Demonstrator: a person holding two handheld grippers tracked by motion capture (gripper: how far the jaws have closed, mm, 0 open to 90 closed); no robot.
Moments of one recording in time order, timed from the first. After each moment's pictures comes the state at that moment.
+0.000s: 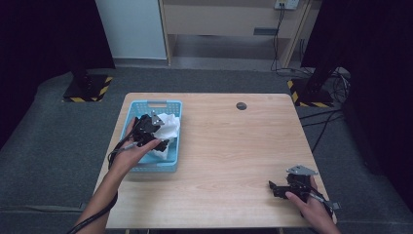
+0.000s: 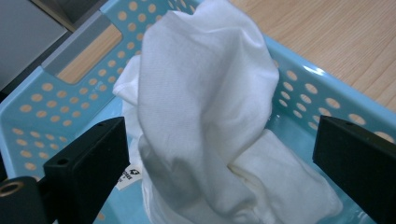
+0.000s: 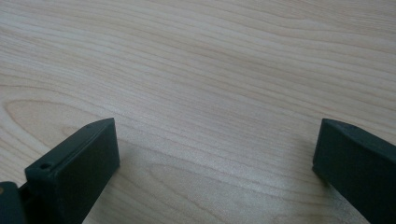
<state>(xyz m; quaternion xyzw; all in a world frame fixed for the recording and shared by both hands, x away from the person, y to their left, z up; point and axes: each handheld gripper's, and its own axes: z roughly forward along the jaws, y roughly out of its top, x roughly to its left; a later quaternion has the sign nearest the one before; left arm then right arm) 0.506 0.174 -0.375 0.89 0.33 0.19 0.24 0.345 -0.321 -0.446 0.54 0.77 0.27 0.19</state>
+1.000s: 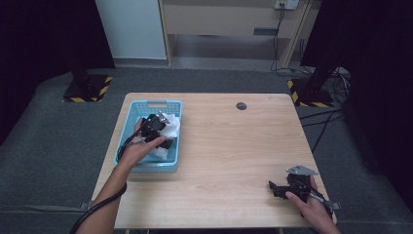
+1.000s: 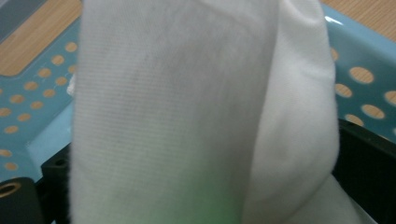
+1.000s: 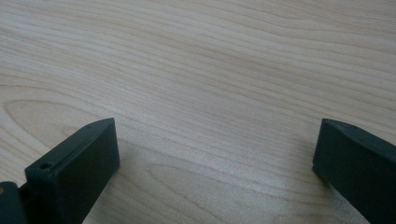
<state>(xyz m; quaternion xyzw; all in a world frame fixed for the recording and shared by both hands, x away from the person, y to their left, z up) 0.542 0.166 -0.418 0.90 0.35 0.14 0.23 0.345 -0.321 -0.446 0.54 0.77 0.27 0.19</state>
